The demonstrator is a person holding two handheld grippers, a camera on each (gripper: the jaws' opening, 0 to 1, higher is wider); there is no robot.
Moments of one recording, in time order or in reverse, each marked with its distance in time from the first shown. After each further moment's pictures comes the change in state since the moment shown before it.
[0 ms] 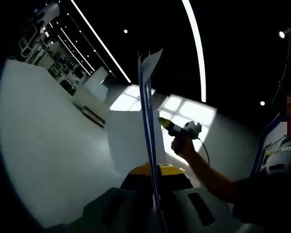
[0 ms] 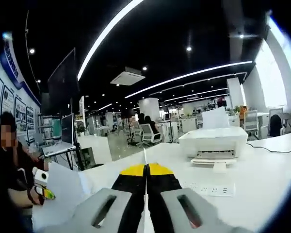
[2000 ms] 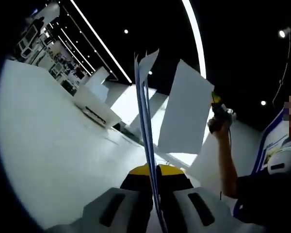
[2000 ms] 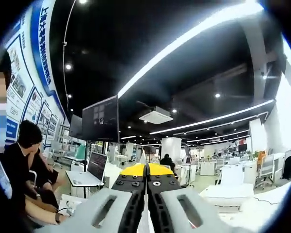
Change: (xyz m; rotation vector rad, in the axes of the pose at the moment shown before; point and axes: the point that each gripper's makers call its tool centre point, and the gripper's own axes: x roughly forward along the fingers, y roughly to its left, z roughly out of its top) left arm 0.001 0.001 0.000 0.004 0.000 0.009; right arm -0.101 0.133 0.183 -0.182 -0.330 0.215
